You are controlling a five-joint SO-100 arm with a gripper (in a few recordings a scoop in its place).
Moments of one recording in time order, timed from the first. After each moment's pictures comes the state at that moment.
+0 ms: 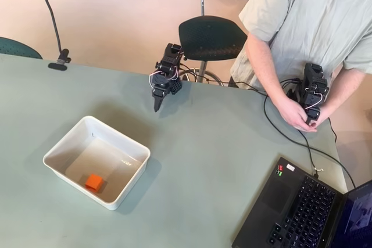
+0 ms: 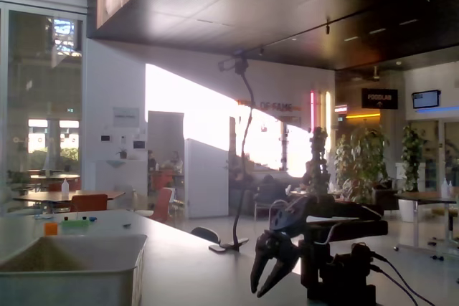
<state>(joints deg) 6.2 179.3 175.0 58.9 12.3</state>
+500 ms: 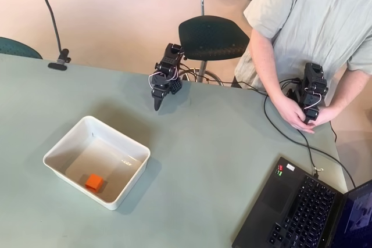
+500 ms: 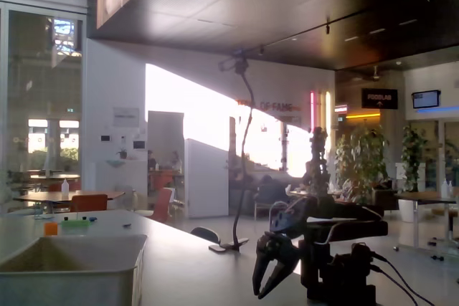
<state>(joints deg) 5.9 179.5 175.9 59.0 12.3</state>
